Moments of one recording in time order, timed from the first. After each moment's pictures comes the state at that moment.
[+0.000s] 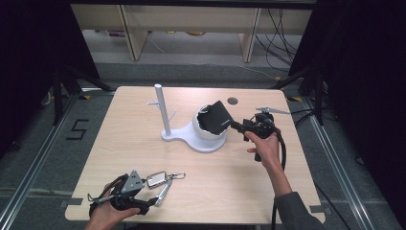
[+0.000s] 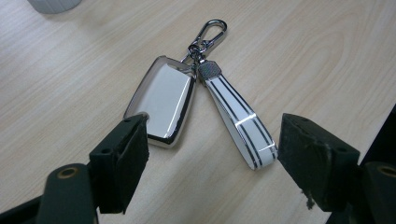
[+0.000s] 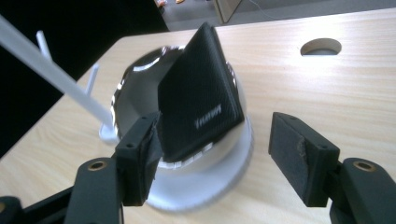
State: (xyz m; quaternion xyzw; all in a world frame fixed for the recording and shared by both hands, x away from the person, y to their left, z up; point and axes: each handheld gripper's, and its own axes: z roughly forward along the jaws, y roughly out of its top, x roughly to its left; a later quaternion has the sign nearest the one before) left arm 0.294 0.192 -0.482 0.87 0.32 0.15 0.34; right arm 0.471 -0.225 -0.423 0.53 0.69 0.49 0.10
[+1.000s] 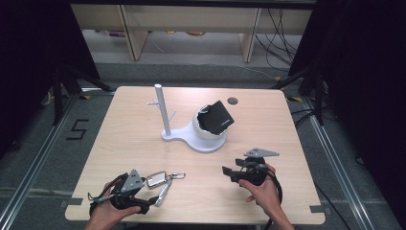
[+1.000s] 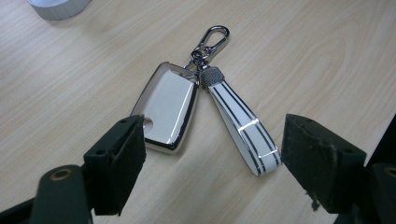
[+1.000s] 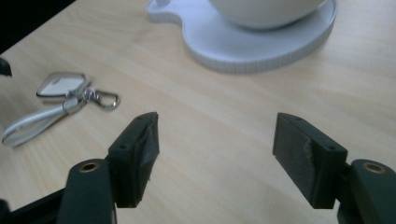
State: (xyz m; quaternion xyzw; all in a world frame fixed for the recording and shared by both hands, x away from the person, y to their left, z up) left arm 0.296 0.193 -0.482 0.87 0.32 0.15 0.35; right arm 0.357 -0.202 -0.474 0.46 0.77 0.43 0.07
